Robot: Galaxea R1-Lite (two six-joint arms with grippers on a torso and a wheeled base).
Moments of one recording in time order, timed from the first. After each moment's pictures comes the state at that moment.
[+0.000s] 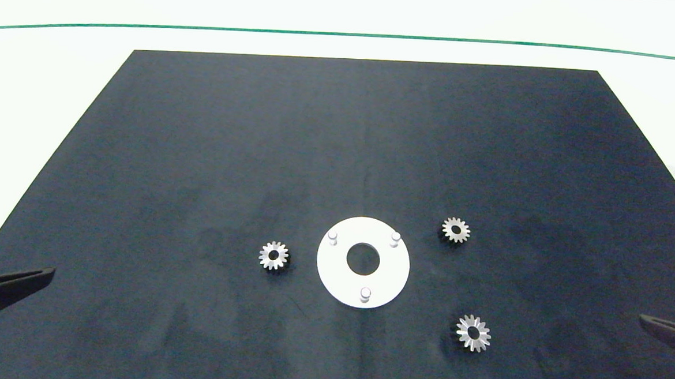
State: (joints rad) left arm -0.16 0.95 -1.04 0.60 0.00 0.20; right arm 0.24 0.99 -0.85 0.41 0.03 -0.17
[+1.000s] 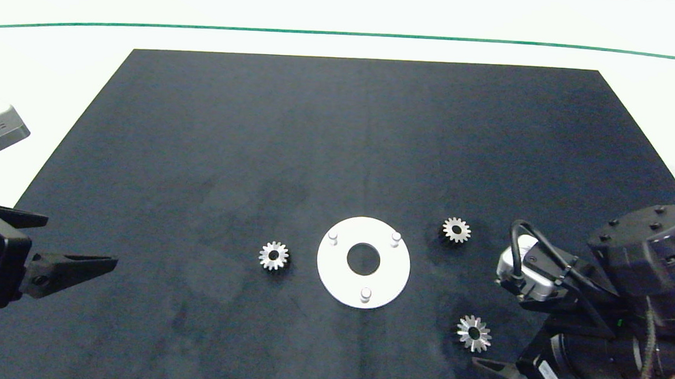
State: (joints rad) left arm -0.18 1.12 -1.08 0.60 0.00 0.21; right arm 0.70 1.44 -0.86 0.29 -0.21 -0.13
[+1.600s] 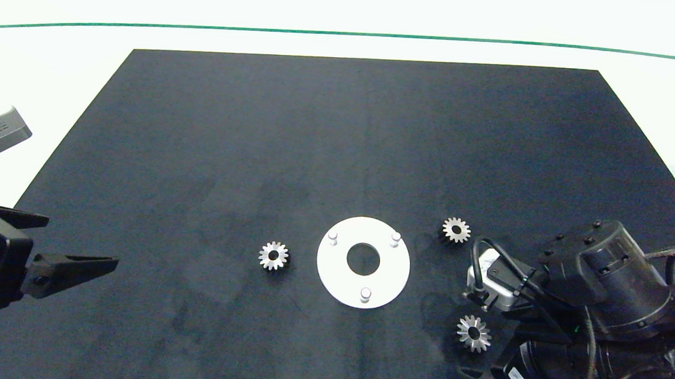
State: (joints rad) left arm -0.18 1.12 -1.08 0.60 0.00 0.21; right arm 0.72 1.52 -0.86 0.29 -0.22 -0.12
